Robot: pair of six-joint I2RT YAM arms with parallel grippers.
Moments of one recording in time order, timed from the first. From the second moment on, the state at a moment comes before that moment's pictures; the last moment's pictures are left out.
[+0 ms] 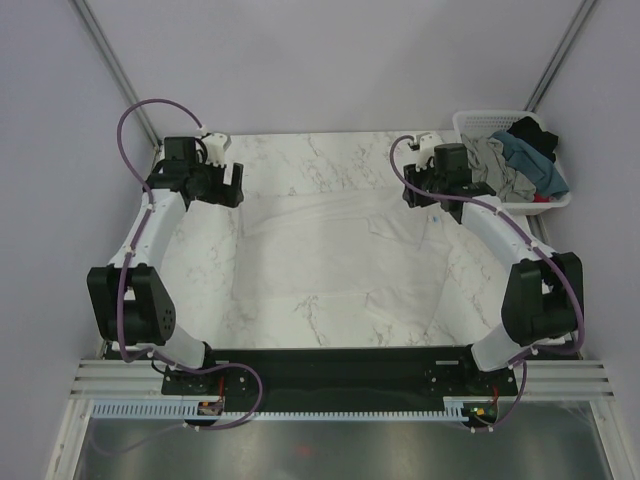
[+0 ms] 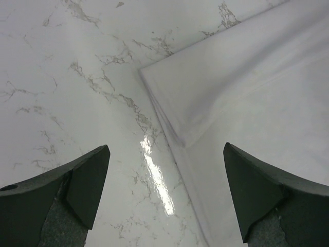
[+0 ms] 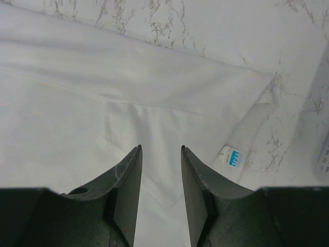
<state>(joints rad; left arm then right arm) -0.01 1.56 1.34 -0.56 0.25 0.24 0.19 1.59 1.20 -0.30 -0.16 -0.06</state>
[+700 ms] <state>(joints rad) 0.05 1.56 1.18 -0.57 0.25 0.23 0.23 1.37 0.94 -0.36 -0.17 -0.13</state>
